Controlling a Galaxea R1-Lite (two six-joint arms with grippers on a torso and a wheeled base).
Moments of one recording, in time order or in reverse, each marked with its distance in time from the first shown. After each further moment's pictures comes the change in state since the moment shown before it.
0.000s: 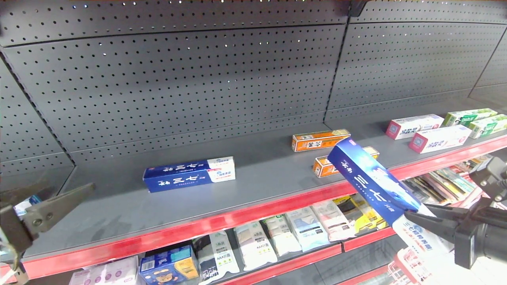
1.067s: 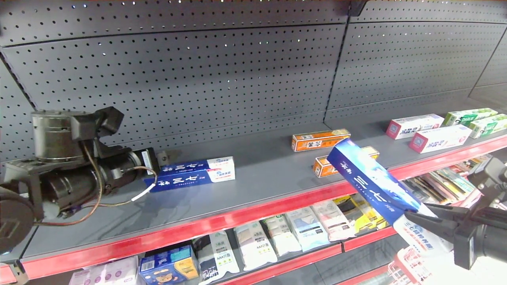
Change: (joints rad) left arm -0.252 0.640 -0.196 -0.316 0.264 -0.191; right arm 0.003 0.002 0.001 0.000 -0.016 -0.056
